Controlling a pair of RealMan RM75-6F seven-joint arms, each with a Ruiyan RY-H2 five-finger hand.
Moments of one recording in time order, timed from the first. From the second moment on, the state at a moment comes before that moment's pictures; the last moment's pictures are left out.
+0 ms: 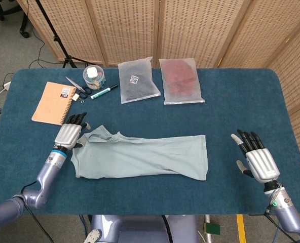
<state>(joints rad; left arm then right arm) -0.65 -1.63 -0.16 -1.06 1.21 0.91 0.06 0.33 -1.25 -0.01 -1.37 -1.54 1.37 0.08</state>
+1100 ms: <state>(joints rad) -0.55 -1.58 0.15 -0.58 1.75 1.26 -0.59 0.31 -1.26 0.02 -1.37 -1.55 1.36 0.09</state>
